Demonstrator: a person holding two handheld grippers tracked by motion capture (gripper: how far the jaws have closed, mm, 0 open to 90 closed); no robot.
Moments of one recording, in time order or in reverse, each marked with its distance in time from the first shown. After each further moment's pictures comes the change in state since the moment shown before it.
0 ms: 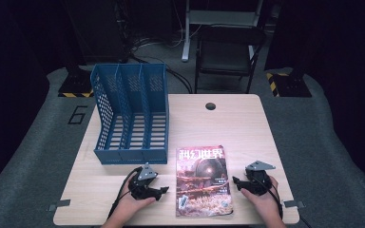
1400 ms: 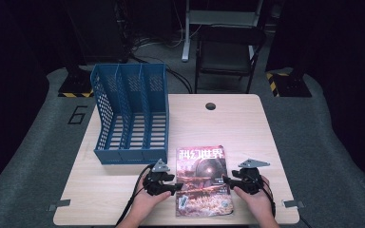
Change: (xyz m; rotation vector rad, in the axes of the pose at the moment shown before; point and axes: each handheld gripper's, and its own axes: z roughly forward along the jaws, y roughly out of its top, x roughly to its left) left arm -0.029 0.036 0.022 0.008 -0.093 -0.154; right arm 0.025 0.019 -0.003 -0.009 0.172 0.039
